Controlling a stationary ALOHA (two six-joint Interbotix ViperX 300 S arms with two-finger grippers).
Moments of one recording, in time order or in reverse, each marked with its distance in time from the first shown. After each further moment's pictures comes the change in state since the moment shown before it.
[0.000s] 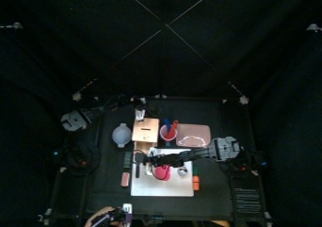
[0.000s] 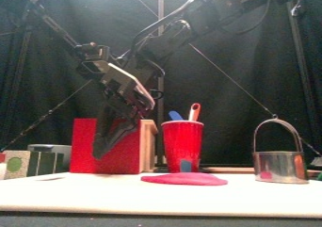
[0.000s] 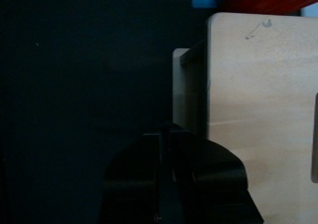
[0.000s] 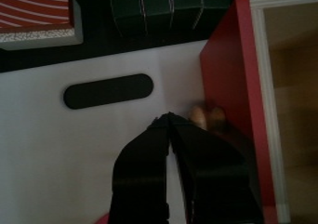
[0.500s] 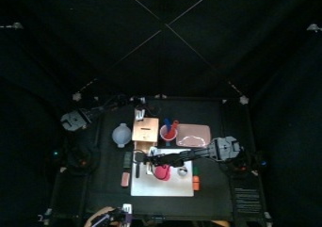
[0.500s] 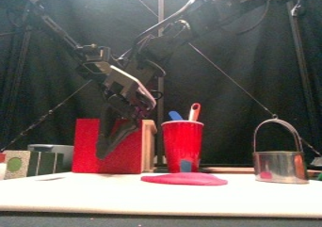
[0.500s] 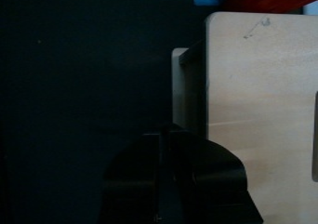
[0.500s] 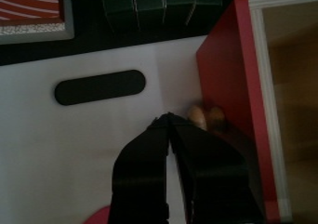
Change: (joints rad) left arm 0.002 0.000 0.000 0.003 0.005 0.002; right arm -0.023 -0.003 -0.003 -0.037 0.023 0.000
